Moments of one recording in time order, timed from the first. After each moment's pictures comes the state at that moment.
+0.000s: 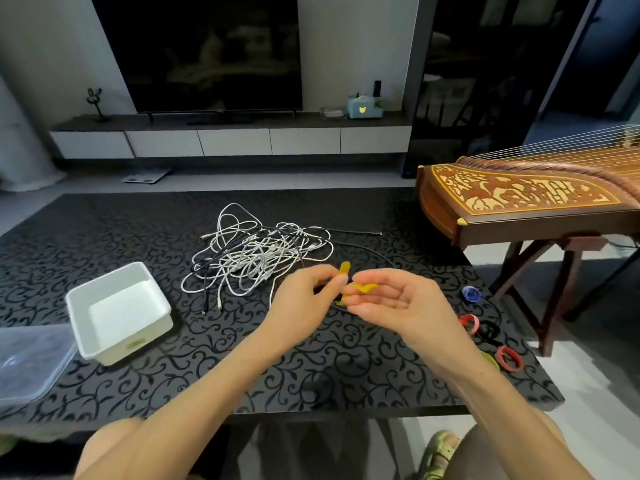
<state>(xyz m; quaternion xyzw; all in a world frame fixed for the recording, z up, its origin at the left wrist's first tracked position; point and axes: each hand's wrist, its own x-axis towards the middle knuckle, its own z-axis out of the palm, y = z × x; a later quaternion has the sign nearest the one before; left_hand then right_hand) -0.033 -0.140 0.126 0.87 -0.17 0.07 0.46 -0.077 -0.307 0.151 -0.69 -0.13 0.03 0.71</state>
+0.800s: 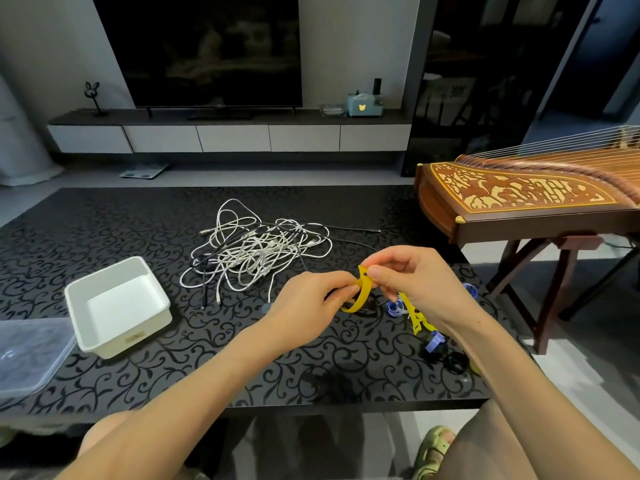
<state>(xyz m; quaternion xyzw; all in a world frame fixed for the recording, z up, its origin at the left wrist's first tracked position) -0.042 -0.139 0.130 0.90 -0.25 0.05 0.35 -0.038 -0.327 0.153 -0.75 -0.16 0.01 0.64</state>
